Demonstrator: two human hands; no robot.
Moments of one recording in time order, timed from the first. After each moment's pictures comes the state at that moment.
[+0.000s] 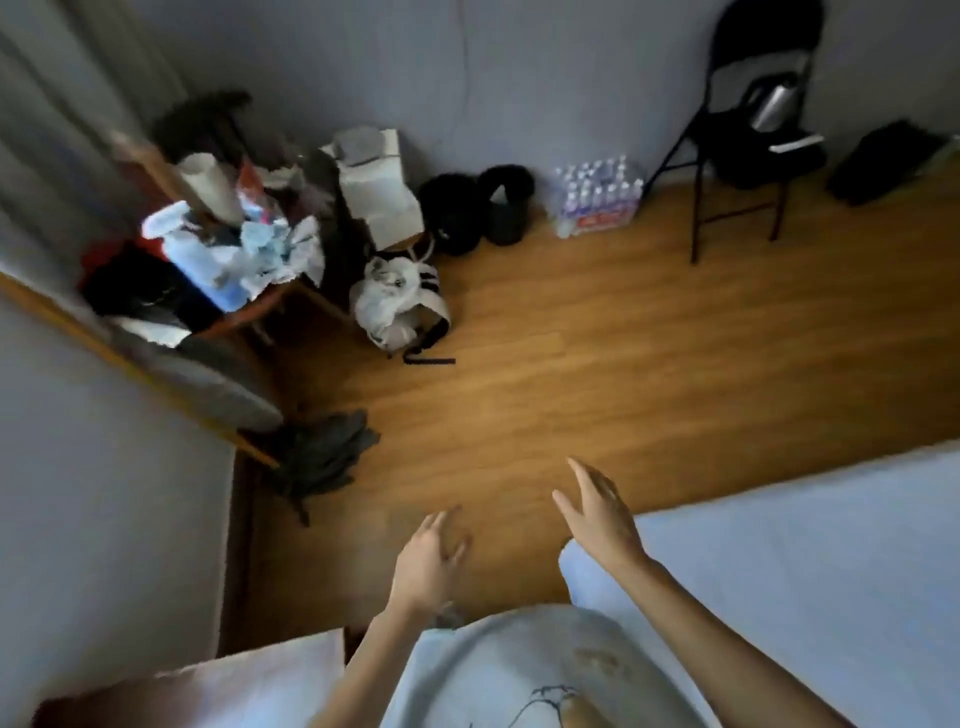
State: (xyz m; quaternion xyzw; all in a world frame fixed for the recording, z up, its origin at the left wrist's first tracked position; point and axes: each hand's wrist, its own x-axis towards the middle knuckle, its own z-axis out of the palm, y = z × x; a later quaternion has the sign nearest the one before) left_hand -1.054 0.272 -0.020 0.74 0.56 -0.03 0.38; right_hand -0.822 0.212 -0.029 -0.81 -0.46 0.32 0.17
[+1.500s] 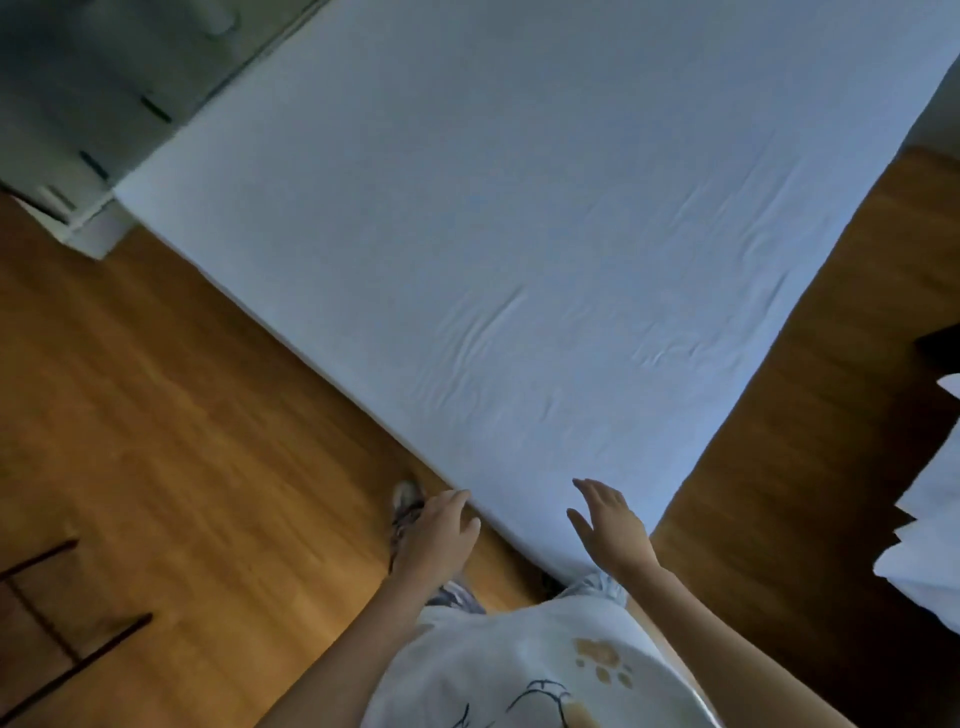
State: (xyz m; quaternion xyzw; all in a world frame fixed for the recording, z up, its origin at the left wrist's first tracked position) left_hand -0.504 0.221 -0.066 0.80 -0.44 -0.41 0.03; right_hand -0.731 0.120 -0.114 -0.77 0.51 0.11 0.36
